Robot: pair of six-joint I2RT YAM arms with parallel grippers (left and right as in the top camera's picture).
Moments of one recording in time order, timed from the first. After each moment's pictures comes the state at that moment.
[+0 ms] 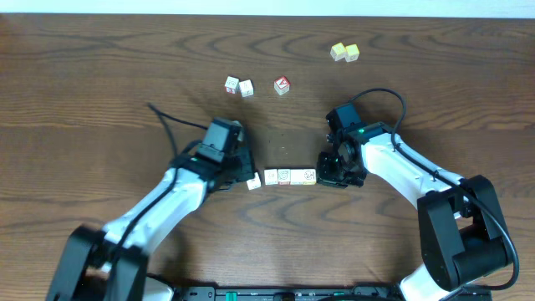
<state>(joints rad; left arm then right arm) -0.41 1.49 0.78 -0.36 0.21 -0.60 0.38 1.78 1.03 -0.76 -0.24 0.52</state>
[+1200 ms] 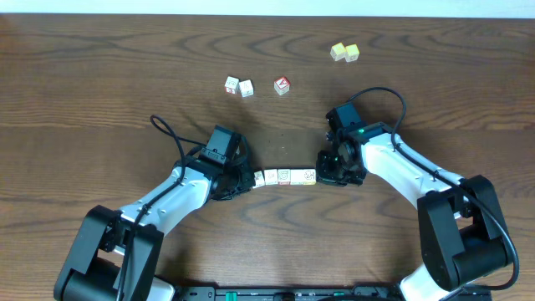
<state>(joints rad) -0.42 1.60 0.74 -0.36 0.28 -0.75 0.38 1.78 1.03 -0.74 -0.24 0.52</state>
